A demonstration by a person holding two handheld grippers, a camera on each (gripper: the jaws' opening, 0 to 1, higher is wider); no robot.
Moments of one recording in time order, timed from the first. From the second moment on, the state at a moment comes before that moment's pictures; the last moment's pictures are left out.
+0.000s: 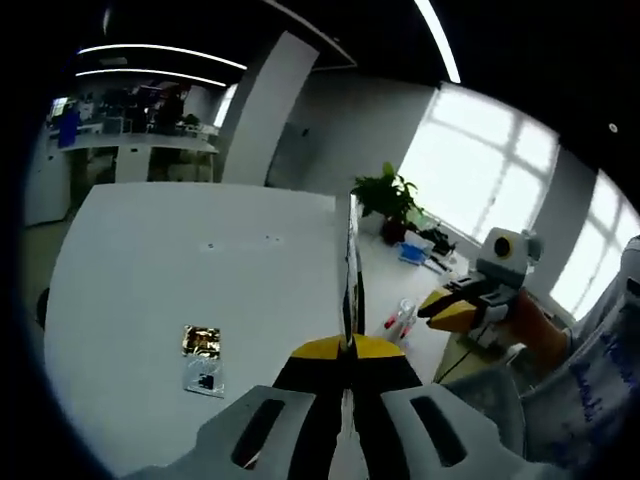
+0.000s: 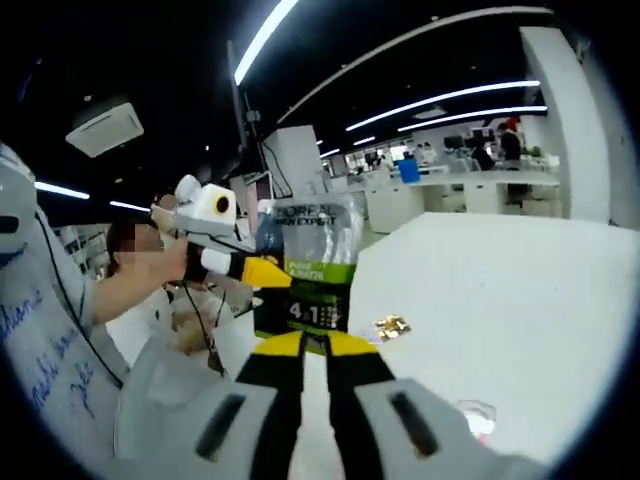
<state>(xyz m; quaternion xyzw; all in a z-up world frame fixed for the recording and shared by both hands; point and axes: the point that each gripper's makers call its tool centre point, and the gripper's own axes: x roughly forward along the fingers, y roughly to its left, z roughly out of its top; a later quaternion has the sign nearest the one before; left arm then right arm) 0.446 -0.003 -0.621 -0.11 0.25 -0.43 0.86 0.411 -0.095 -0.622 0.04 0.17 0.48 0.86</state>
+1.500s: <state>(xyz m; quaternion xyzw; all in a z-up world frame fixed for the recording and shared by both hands) 0.383 -0.043 -0.685 -0.20 0.36 -0.50 0.76 0.335 -0.074 -0.718 0.12 0.32 0.52 0.78</state>
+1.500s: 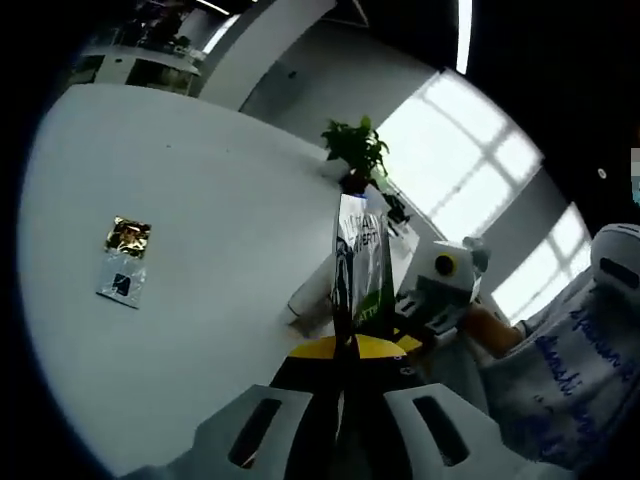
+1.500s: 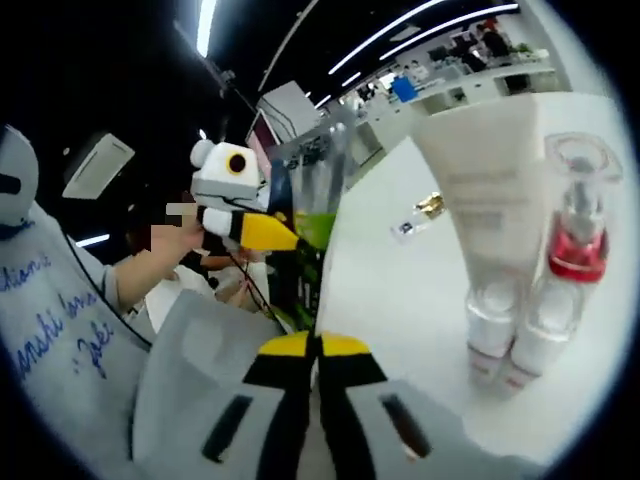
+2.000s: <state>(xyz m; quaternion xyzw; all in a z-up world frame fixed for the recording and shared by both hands) 0.423 -0.022 -0.662 -0.24 0.30 -0.48 0.79 0.322 -0.074 -0.728 0.08 0.33 0.55 0.76</state>
